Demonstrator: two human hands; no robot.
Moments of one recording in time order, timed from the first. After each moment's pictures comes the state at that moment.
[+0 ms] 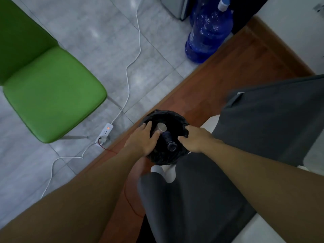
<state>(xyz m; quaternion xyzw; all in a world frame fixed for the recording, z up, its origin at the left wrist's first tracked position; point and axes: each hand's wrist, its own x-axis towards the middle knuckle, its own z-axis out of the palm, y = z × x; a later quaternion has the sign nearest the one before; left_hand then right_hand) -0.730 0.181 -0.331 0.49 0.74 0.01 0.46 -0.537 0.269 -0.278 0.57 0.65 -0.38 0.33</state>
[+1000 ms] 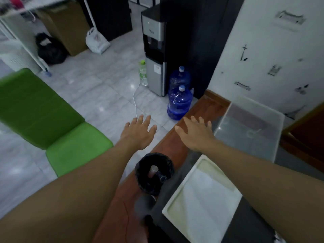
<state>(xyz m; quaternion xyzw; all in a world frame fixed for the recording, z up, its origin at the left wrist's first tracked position) -0.666 0.203 0.014 0.65 0.73 -0.04 0.19 -0.448 0.240 0.034 0.61 0.76 -0.20 0.07</state>
